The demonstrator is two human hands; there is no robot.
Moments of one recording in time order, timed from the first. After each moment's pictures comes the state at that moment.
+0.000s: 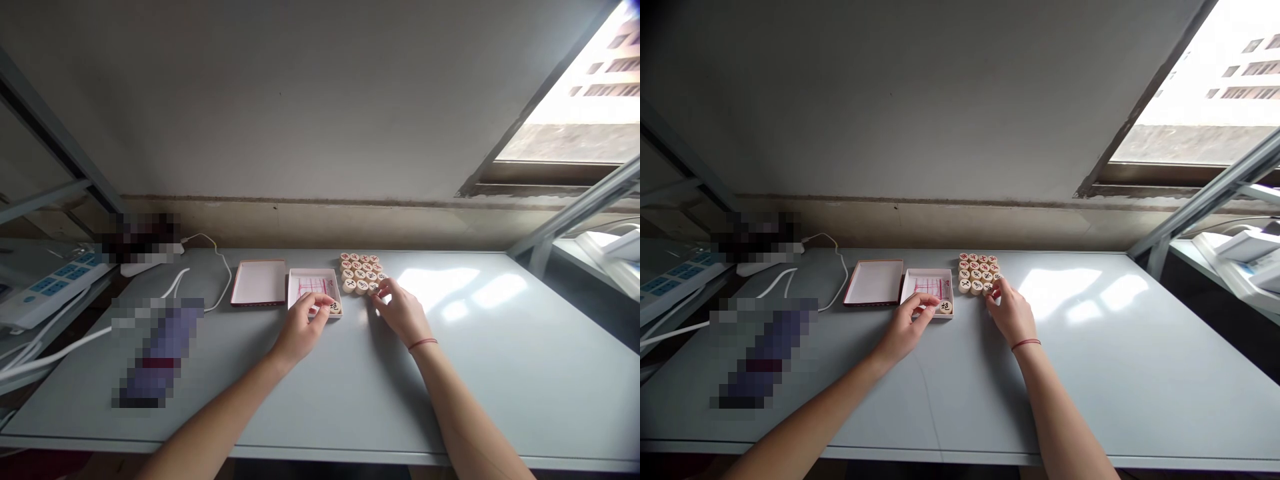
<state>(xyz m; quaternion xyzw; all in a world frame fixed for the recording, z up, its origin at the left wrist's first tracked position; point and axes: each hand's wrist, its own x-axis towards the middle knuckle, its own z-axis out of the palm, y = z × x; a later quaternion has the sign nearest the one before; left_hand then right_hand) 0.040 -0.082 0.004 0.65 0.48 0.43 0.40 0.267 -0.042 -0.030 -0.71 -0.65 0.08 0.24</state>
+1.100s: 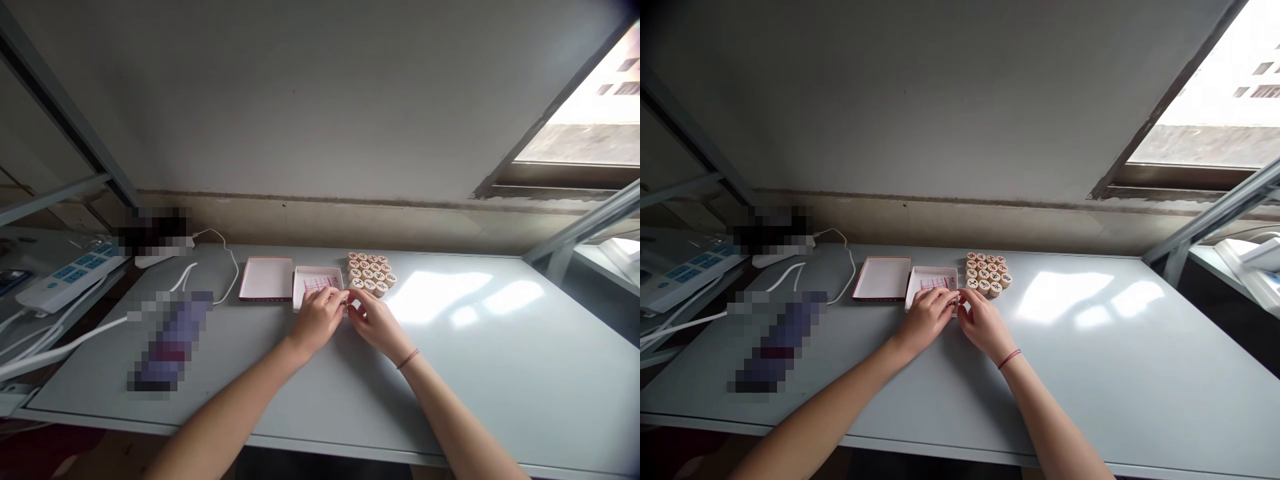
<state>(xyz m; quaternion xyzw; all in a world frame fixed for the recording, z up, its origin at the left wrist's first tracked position) 0.051 -0.065 -0.020 0.83 0.45 0.32 0.10 0.209 -0.066 -0.016 -0.52 -0.77 0.20 0.31</state>
